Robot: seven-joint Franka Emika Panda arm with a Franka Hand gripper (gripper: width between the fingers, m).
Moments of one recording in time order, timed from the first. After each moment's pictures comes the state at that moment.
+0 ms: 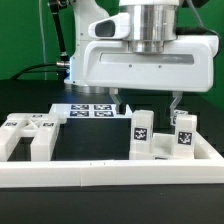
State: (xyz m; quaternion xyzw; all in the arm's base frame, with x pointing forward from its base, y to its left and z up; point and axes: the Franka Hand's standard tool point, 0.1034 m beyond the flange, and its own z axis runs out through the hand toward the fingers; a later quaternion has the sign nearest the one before) arm 0.586 0.049 0.073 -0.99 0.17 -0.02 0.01
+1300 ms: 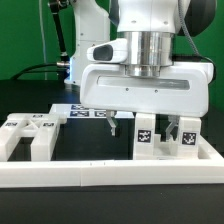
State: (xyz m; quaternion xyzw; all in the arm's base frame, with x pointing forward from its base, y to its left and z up) arm 0.597 0.045 0.042 -0.98 0.16 -0.06 0.00
